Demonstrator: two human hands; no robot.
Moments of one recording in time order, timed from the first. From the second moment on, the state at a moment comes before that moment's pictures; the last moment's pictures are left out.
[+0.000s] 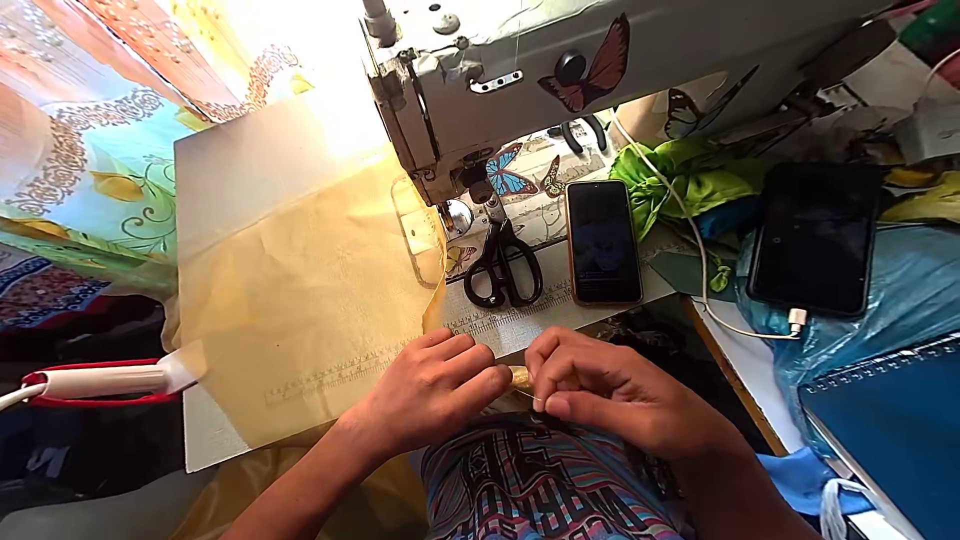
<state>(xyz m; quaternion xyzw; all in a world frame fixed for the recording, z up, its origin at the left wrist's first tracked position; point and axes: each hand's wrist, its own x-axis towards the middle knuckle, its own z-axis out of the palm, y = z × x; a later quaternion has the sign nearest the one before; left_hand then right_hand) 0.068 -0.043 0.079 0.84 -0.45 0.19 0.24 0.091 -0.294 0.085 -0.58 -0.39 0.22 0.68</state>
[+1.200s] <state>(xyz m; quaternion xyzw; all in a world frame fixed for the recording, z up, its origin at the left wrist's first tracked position) 0.063 -0.061 0.082 0.83 -0.47 0.10 0.29 0.073 -0.279 0.074 -0.50 -0.42 0.08 0.75</state>
